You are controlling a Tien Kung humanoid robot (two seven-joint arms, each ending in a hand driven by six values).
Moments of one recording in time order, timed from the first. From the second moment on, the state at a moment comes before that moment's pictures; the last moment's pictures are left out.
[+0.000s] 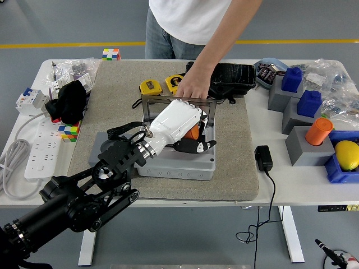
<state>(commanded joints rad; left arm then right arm) -0.57 0.04 -0.67 -1.10 2.23 0.40 -0.08 0.19 -0.11 1.25 0.18 -1.55 -0.12 -0.01</state>
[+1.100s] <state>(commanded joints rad) -0.62 0.01 -0.65 -1.02 2.14 0.41 -0.13 0.20 -0.11 1.23 0.18 -1.54 -0.13 -0.01</state>
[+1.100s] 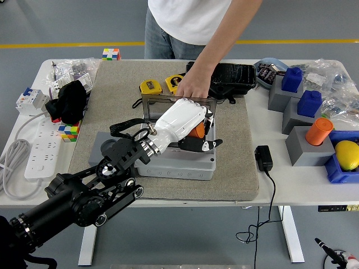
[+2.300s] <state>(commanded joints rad) -0.62 0.00 -0.66 -0.98 2.17 0.40 -0.16 0.19 -0.11 1.24 0.18 -1.55 -0.12 -0.01</state>
